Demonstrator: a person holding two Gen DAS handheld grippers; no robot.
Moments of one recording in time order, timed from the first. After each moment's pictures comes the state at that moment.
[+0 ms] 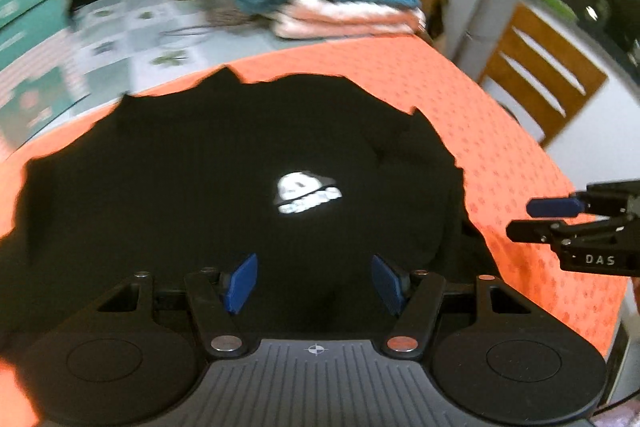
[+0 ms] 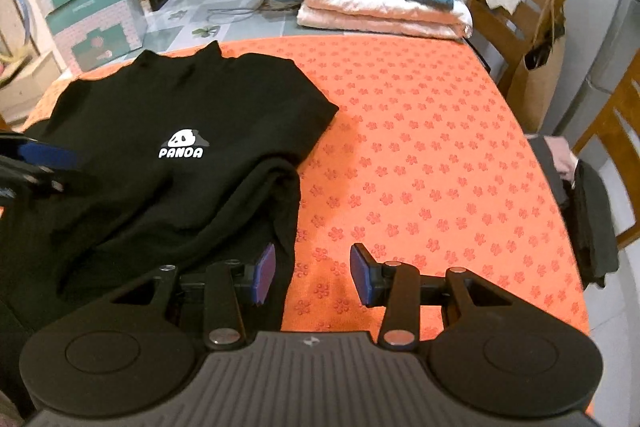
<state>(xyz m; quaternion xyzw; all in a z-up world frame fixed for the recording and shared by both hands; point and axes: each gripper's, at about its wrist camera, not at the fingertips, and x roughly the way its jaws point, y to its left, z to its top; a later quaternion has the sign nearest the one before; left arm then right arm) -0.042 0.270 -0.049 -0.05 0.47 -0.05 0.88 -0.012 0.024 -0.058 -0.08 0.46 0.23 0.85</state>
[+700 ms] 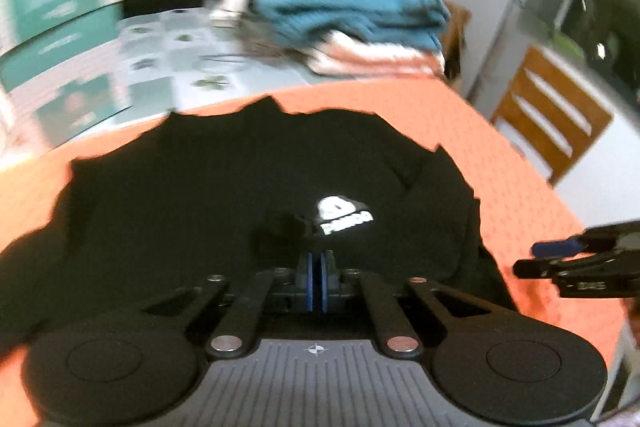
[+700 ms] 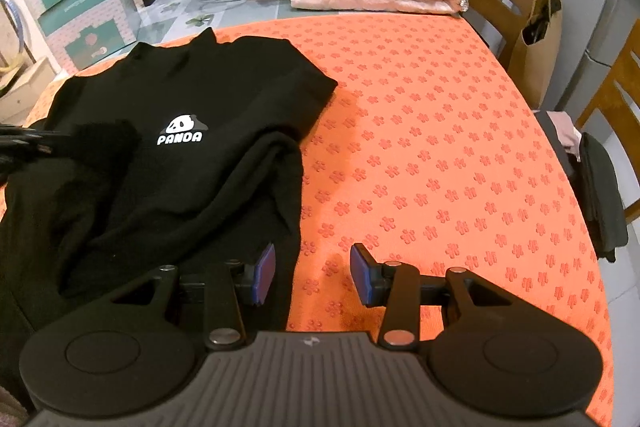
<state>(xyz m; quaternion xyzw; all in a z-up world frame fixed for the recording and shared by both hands) -0.085 0.316 -0.030 -0.10 0.41 -0.02 0.91 -0.016 0.024 -0.068 -0.07 0.49 0.23 0.84</state>
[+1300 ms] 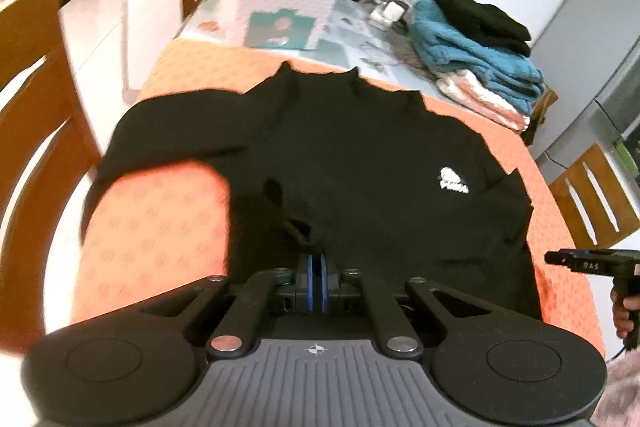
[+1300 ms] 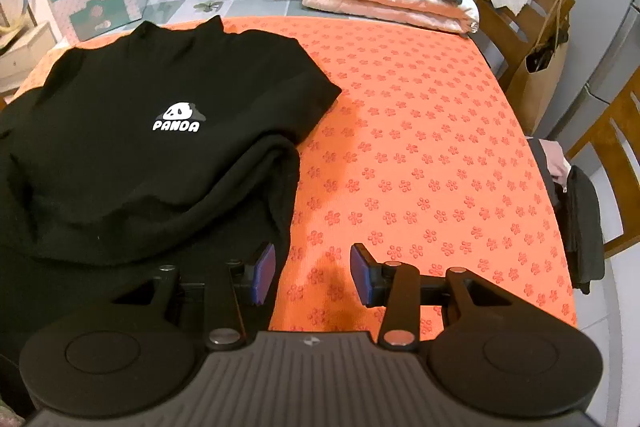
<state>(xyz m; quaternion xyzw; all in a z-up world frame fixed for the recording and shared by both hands) -0.245 0.406 -0.036 -0.24 0.40 0.12 0.88 -0.015 0.034 -0.061 -0.13 0.48 0.23 0.84</state>
